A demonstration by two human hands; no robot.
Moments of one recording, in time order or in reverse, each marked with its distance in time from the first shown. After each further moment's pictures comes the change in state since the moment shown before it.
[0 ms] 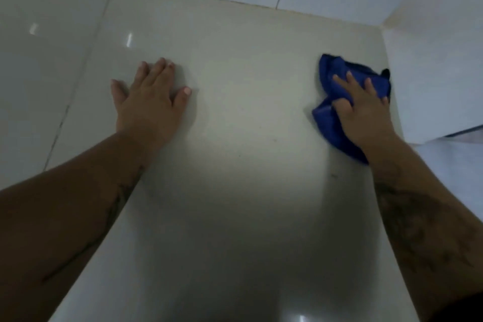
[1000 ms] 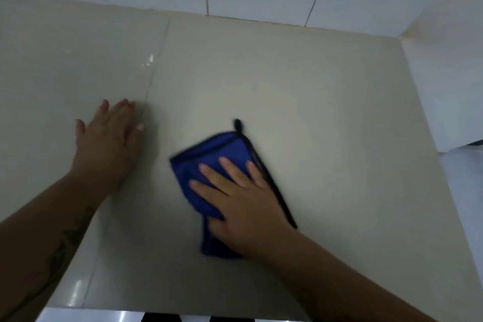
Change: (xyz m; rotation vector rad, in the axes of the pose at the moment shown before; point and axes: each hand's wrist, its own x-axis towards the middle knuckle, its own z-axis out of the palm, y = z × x) left_hand -0.080 -0.155 -0.048 -0.018 0.007 -0.020; right_hand -0.193 -0.227 0.091 -0.129 -0.186 -0.709
